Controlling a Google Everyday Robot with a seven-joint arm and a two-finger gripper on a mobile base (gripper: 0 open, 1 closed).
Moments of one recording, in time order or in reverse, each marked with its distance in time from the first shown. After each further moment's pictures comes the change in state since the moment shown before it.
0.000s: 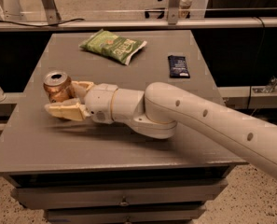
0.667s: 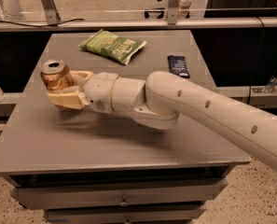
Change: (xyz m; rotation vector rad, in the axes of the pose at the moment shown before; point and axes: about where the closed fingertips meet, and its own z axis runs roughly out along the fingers) arm -0.026 -0.012 0.000 0.024 -0.003 -0.019
